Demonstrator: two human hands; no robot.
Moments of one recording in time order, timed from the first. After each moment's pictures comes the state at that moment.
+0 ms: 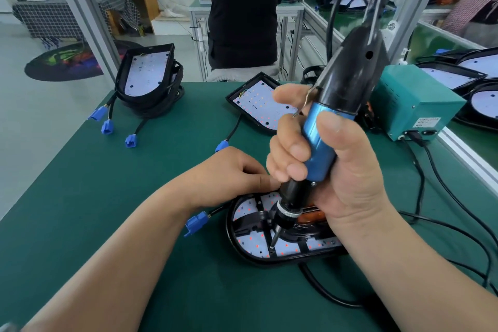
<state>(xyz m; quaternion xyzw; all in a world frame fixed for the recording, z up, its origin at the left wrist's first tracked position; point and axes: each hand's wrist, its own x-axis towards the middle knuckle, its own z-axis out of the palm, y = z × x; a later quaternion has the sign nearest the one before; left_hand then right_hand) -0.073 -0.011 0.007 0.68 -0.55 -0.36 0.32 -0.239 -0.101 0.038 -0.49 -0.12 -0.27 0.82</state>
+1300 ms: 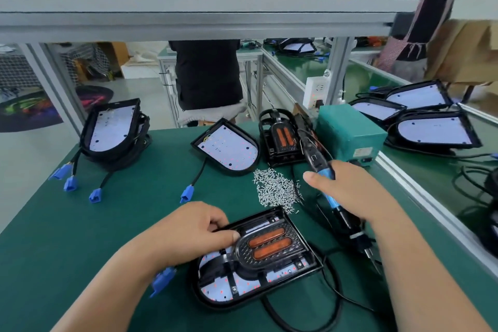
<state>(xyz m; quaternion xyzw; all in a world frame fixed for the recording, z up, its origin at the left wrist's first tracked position) -0.073 -0.009 0.003 0.71 -0.61 -0.28 0.20 -0.347 -0.219 0.012 -0.83 0.48 -0.17 0.24</state>
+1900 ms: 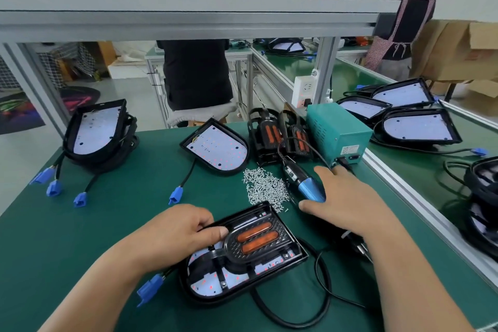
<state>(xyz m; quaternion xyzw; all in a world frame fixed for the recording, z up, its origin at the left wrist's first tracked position) -0.069 -0.012 -0.004 0.73 -0.63 -0.21 0.16 -0.359 -0.202 0.003 -0.86 0.50 -0.05 0.06</state>
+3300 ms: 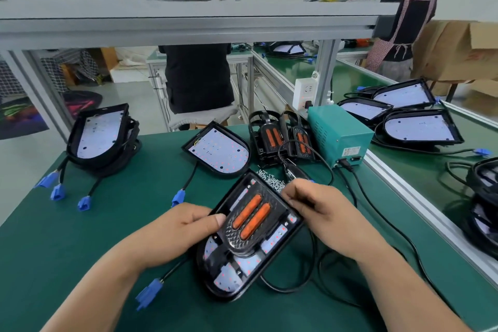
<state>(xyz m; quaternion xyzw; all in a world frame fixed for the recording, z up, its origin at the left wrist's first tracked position) -0.066 -0.010 -0.001 0.63 -0.58 -0.38 0.34 -0.346 -0.154 0.010 -0.87 0.20 -0.27 0.36</state>
